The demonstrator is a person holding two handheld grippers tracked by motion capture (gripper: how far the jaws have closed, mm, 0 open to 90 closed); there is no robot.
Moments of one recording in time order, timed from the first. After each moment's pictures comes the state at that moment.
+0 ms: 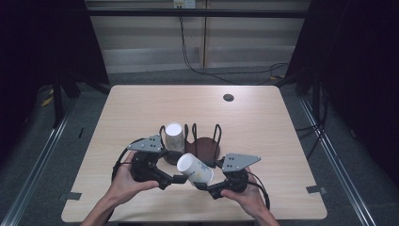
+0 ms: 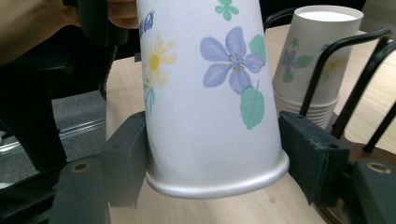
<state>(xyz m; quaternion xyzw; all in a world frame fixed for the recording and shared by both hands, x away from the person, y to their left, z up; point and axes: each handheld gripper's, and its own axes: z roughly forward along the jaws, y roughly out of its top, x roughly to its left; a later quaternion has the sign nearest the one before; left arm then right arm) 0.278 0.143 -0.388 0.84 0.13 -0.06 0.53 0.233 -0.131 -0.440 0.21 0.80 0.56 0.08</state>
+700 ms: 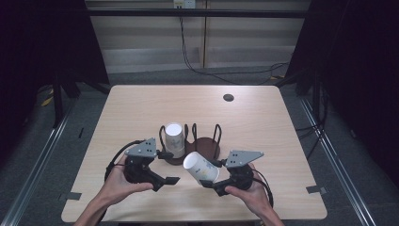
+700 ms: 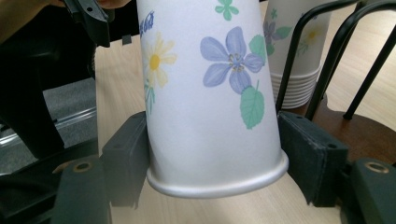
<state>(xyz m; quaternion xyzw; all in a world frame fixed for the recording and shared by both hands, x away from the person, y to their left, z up) 0.279 0.157 -0.398 0.87 0.11 -0.01 0.47 0.238 -0.144 -0.439 0.24 0.82 0.52 0.07</state>
